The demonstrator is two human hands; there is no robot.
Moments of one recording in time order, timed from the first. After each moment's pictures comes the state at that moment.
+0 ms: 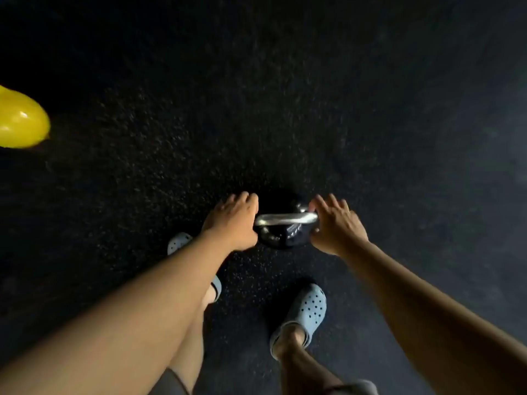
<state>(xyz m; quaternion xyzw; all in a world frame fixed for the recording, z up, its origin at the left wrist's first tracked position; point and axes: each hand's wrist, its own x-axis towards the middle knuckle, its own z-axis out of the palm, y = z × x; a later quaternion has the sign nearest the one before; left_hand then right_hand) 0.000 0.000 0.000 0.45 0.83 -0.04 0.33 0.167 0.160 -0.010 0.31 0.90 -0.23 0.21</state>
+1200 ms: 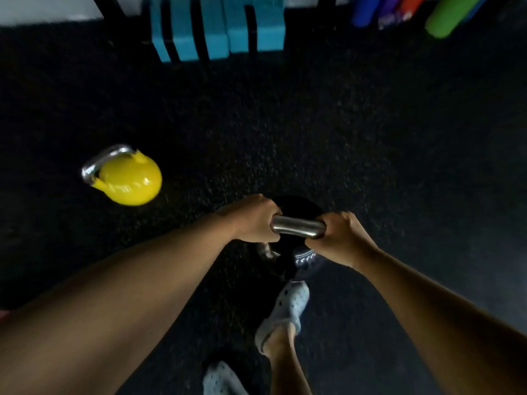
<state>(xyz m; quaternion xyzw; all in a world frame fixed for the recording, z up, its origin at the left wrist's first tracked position) -0.504 -0.029 0.108 0.35 0.84 0.18 0.38 -0.393 0.157 0.118 0.15 0.90 -0.35 0.19</state>
